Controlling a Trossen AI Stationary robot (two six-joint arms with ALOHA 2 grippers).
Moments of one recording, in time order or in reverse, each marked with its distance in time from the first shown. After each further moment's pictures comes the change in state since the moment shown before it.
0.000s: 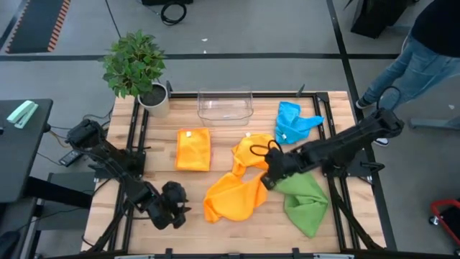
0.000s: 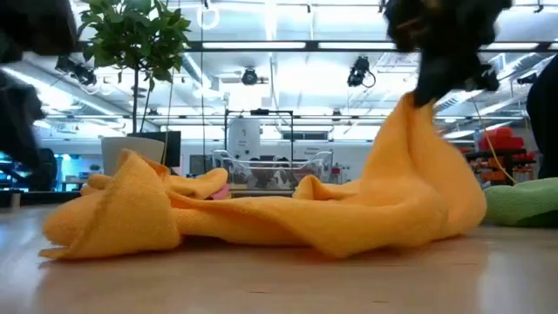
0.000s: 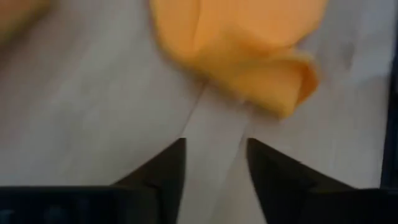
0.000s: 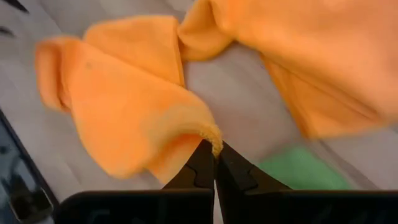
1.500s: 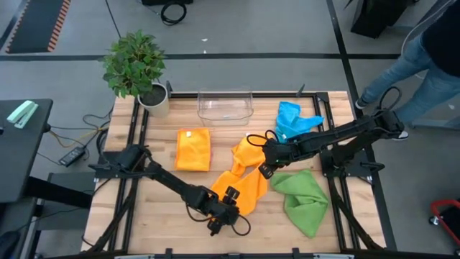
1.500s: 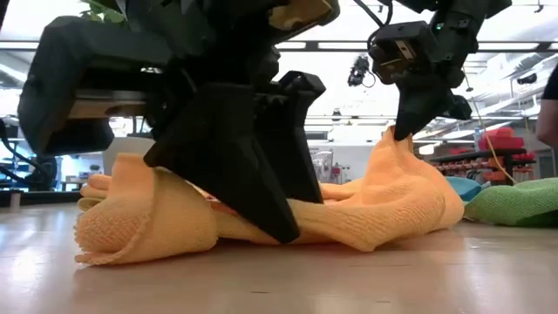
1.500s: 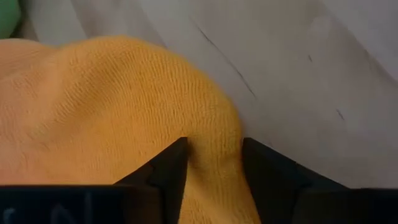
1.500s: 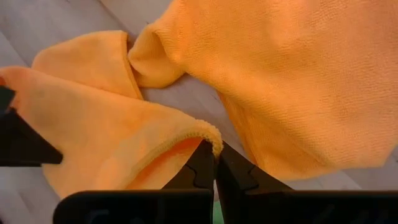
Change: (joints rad) left arm 0.345 0.599 0.662 0.017 0.299 1.419; right arm -0.182 0.000 -0.080 0.058 -0.051 -0.178
